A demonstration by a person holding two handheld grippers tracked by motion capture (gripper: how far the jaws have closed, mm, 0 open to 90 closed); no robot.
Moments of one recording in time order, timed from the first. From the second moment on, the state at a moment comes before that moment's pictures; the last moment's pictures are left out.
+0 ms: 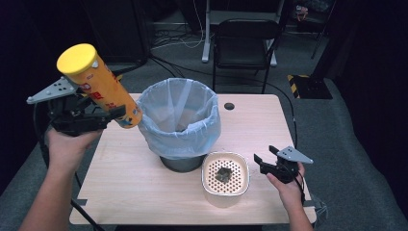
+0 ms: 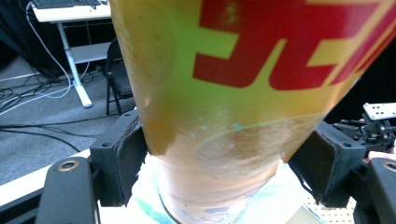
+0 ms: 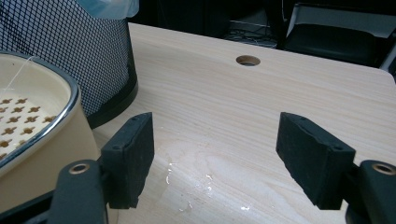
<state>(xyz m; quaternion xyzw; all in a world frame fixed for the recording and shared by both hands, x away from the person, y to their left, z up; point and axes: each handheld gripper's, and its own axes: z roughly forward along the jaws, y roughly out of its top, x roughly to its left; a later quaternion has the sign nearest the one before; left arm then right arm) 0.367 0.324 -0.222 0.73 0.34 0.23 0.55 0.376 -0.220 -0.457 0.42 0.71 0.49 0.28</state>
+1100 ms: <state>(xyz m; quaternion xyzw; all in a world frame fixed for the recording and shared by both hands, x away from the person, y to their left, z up) 0.427 0.252 -0.242 0.75 0.33 0.17 0.54 0.377 -0.220 -0.458 0.43 0.71 0.49 0.28</state>
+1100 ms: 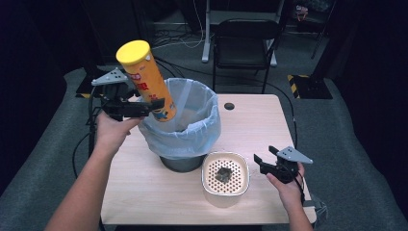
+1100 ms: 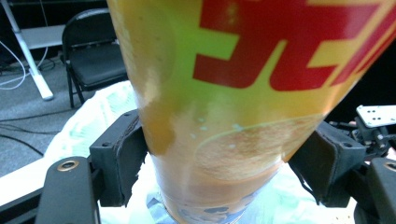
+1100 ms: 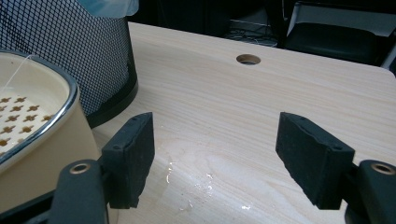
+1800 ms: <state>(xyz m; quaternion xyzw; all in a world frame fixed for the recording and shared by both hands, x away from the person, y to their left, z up) 0.450 0.226 -0.260 0.79 0.34 0.13 0.49 0.377 -0.219 -0.459 0.42 0.72 0.49 0.27</state>
